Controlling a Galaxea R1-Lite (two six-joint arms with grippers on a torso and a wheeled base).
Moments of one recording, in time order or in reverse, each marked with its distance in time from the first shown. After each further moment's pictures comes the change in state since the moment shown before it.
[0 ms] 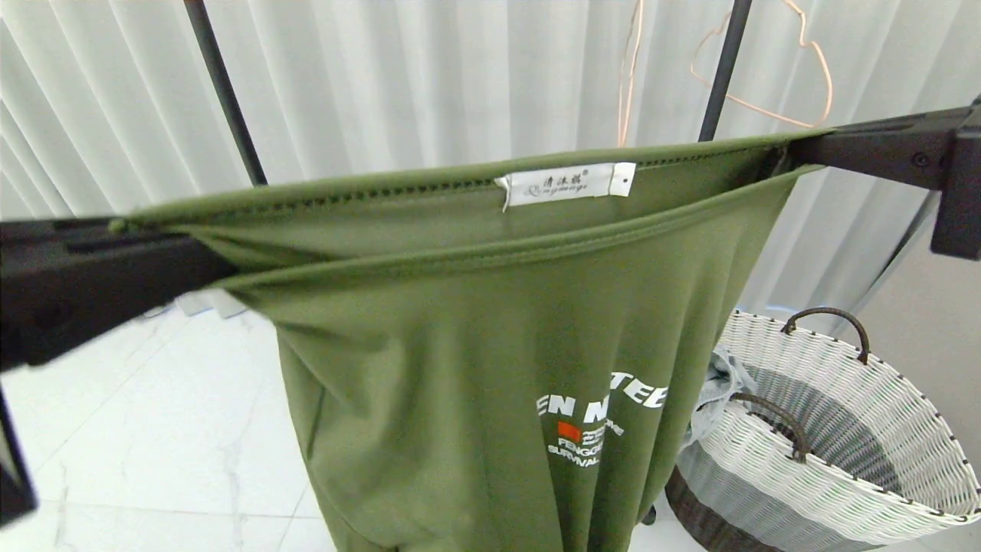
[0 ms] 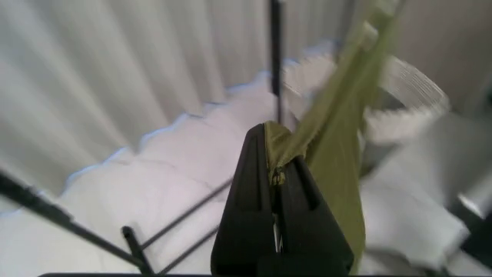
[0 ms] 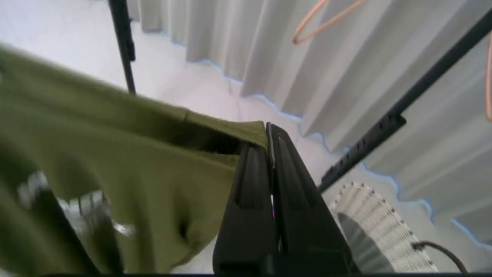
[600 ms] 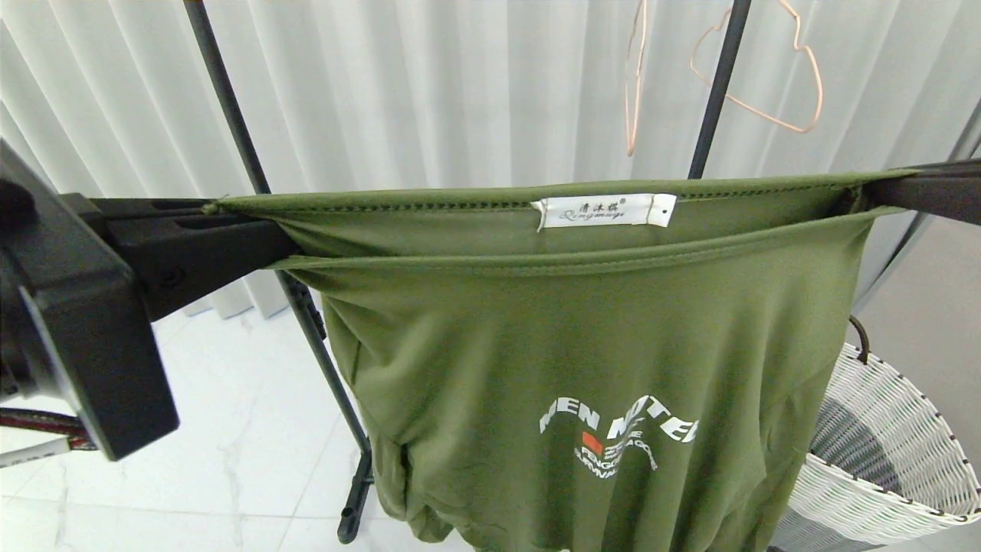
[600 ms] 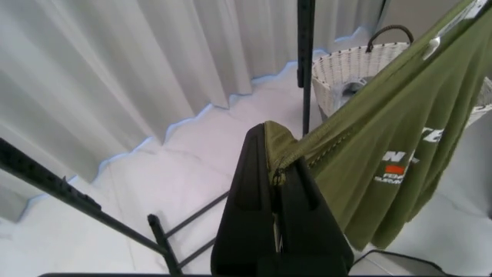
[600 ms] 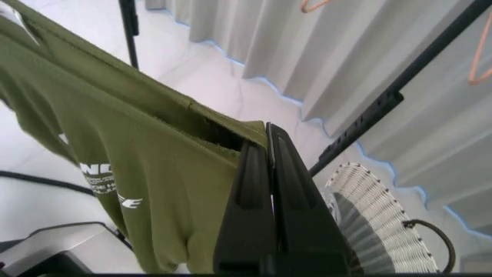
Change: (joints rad) left arm 0.068 0.070 -0.025 0.000 0.004 0.038; right arm 0.030 -0.104 0.046 0.120 -0.019 0.000
